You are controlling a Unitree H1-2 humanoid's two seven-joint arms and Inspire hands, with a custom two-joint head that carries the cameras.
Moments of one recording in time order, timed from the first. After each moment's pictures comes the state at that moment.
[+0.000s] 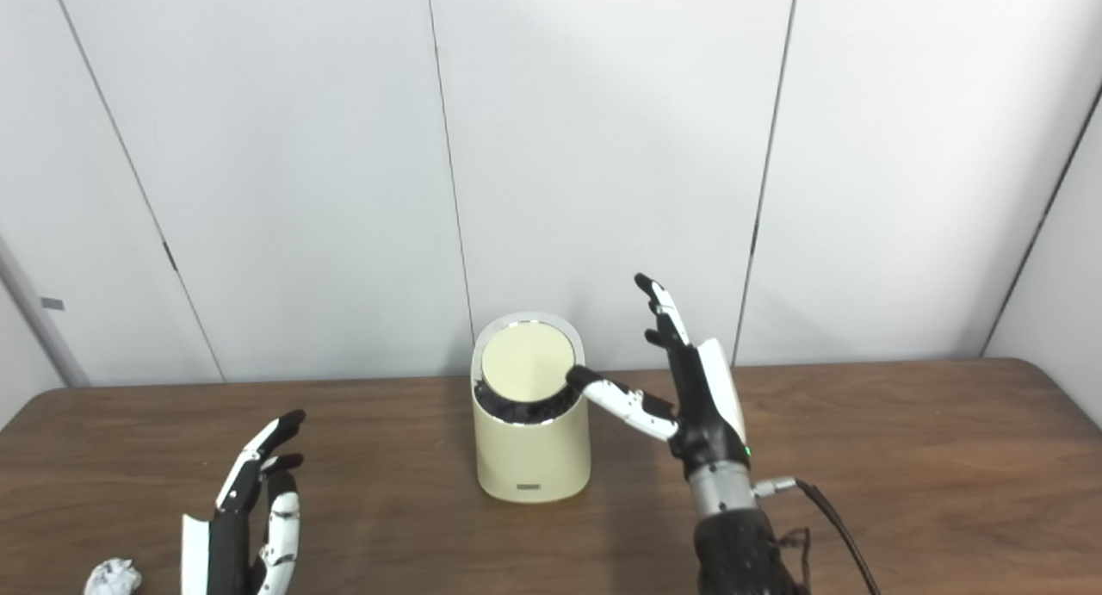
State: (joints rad) left arm -0.06 0.12 -0.15 0.04 0.44 -0.44 0.59; right arm -0.42 -0.05 0.08 -0.03 -0.43 0.11 -0.13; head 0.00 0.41
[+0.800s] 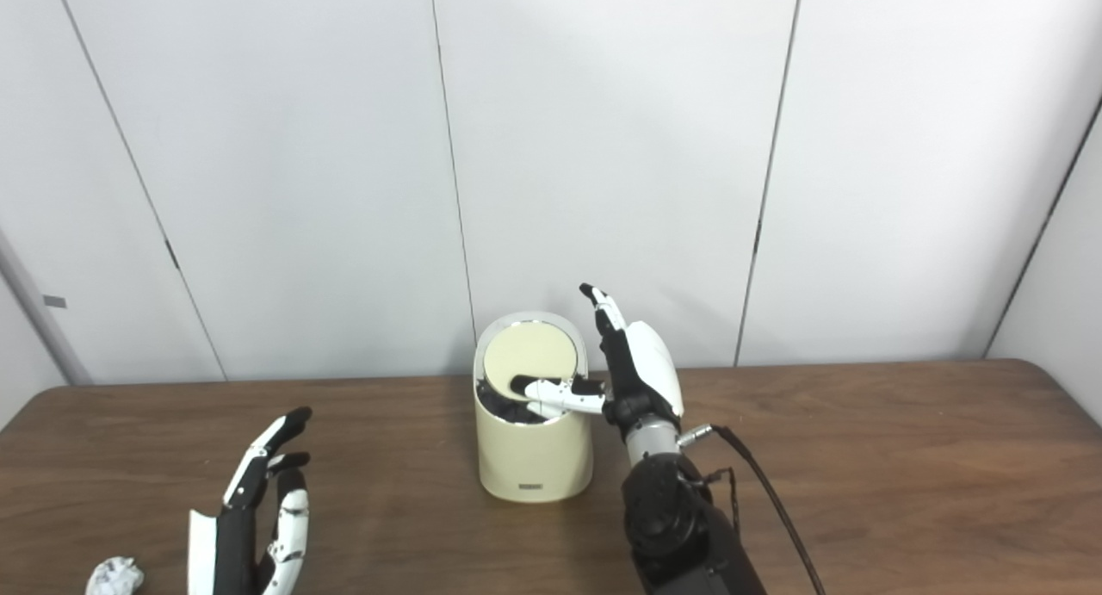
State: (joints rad) left arm -0.06 0.10 -0.13 0.04 0.46 -0.44 0.56; right arm -0.59 -0.02 0.16 0.27 -0.54 0.24 -0.18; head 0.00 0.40
